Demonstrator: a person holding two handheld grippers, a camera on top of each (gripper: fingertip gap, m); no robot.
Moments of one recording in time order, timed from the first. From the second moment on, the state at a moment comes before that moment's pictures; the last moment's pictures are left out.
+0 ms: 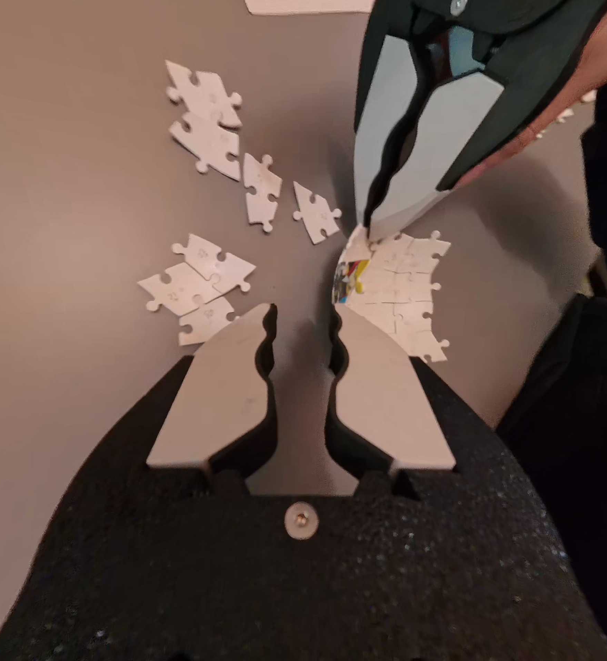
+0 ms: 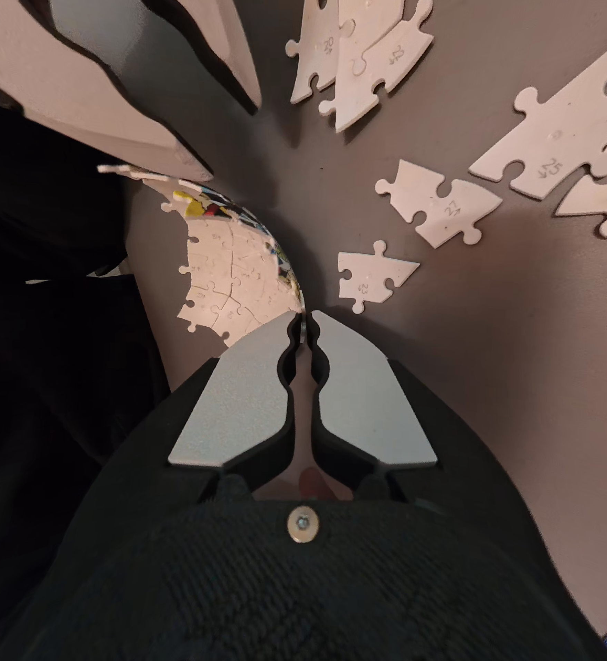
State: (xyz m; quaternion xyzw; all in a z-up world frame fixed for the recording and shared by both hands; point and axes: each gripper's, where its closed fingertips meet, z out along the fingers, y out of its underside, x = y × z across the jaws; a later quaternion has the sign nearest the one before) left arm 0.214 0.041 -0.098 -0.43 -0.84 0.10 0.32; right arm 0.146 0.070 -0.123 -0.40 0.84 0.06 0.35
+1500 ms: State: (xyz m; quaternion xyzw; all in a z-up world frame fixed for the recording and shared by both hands) left arm 0.205 0.050 -0.114 -0.43 -0.85 0.09 0.28; right arm 0.159 0.074 -0.127 -0.40 0.84 0.04 0.36
